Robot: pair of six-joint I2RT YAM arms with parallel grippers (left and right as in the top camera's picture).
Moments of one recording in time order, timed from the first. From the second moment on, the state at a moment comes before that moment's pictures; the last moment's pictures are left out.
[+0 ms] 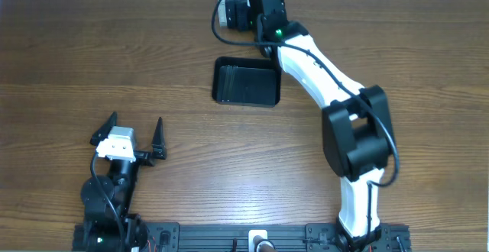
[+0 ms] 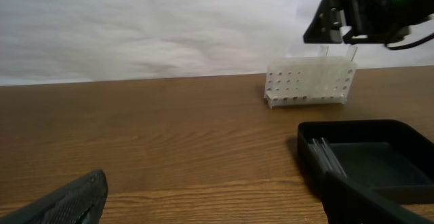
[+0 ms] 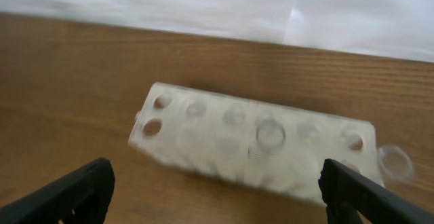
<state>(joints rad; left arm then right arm) 0.00 0.01 0.01 -0.06 0.11 0.01 0.43 2.14 1.69 -0.13 0.12 0.20</state>
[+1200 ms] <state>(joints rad) 0.00 0.01 0.01 -0.06 0.11 0.01 0.42 2.30 1.81 -0.11 0.28 0.24</state>
